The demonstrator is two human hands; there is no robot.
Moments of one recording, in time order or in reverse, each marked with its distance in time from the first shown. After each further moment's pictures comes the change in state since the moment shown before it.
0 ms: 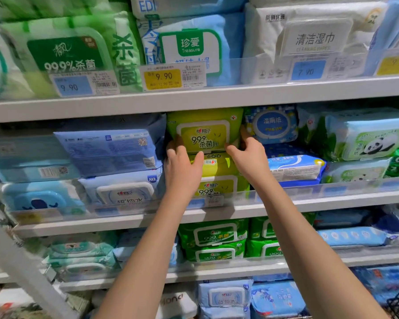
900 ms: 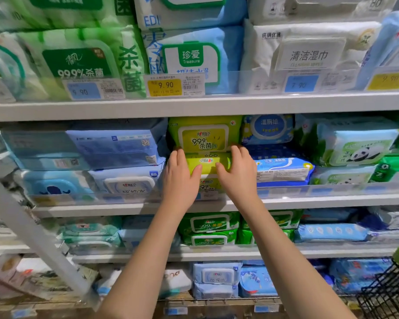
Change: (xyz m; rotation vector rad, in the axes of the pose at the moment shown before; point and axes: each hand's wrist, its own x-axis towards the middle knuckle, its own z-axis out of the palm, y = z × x) left_hand -0.028 -0.002 -0.007 0.116 -0.030 0.043; right_hand -0.042 0.001 0.006 -0.273 0.041 -0.199
